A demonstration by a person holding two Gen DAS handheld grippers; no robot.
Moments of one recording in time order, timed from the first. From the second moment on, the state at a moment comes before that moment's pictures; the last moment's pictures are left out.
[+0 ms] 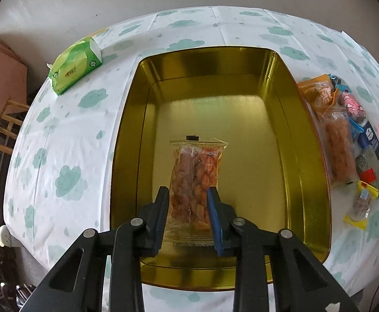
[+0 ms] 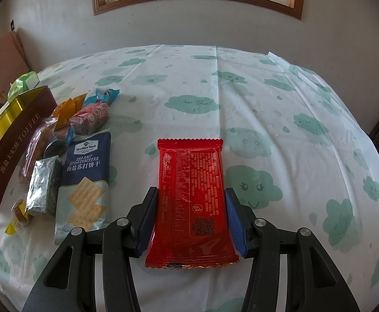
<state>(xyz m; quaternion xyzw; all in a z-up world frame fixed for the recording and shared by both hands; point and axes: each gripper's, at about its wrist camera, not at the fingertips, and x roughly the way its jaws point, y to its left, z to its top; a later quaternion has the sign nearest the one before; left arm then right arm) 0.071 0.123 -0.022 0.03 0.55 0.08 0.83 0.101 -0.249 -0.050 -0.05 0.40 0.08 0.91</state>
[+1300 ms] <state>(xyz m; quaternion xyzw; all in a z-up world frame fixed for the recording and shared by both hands) 0.046 0.126 -0.003 -0.03 0.50 0.06 0.86 0.097 -0.253 -0.042 -0.01 0.42 0.03 0.91</state>
